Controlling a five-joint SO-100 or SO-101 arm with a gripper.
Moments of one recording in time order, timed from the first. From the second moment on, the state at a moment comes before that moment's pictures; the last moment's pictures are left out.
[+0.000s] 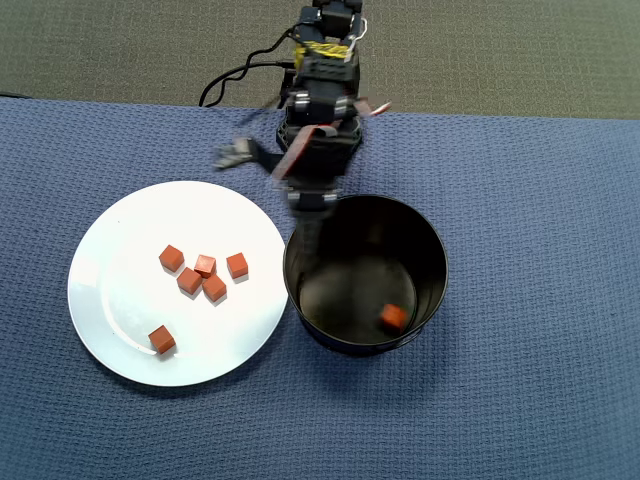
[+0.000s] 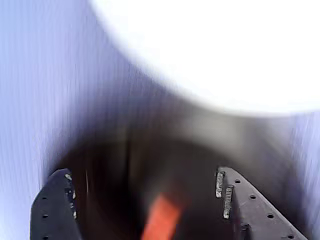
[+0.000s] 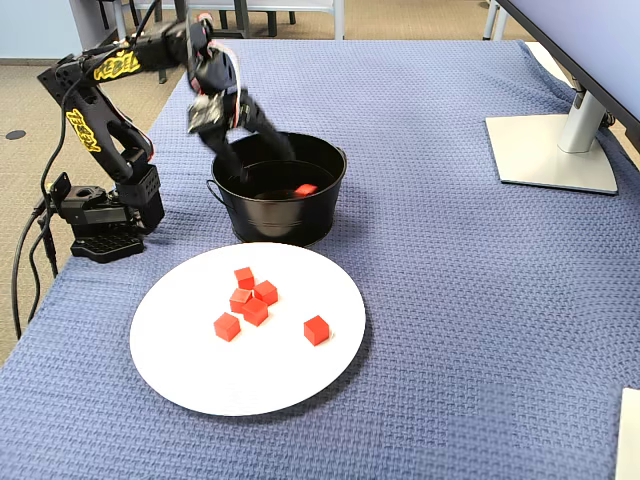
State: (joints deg) arm 12.4 115.4 102.3 77.3 -18.7
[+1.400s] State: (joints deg) arm 30.4 91.6 120.1 49.3 -66.7
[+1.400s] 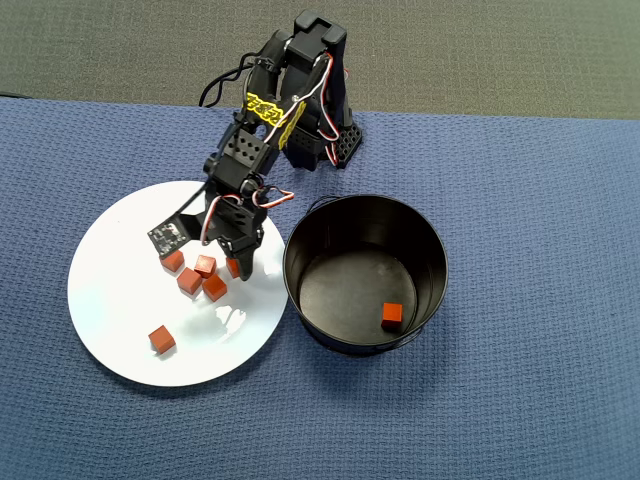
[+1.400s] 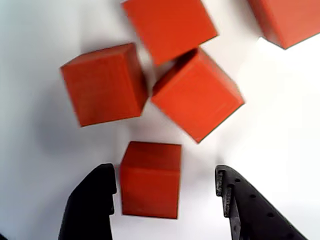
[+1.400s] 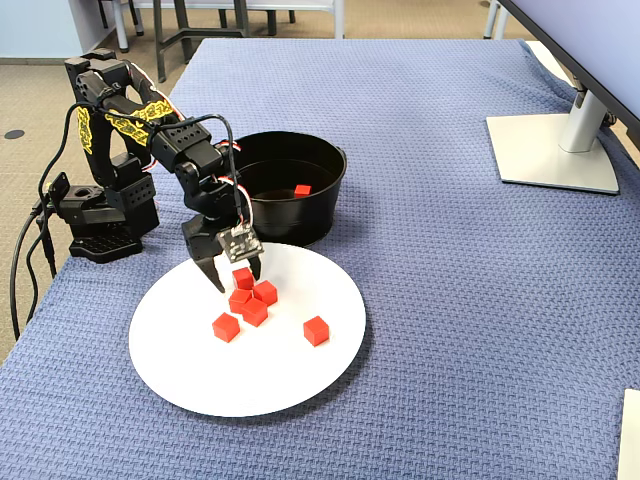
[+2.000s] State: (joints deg) arm 27.9 108.0 104.9 65.3 -42.0
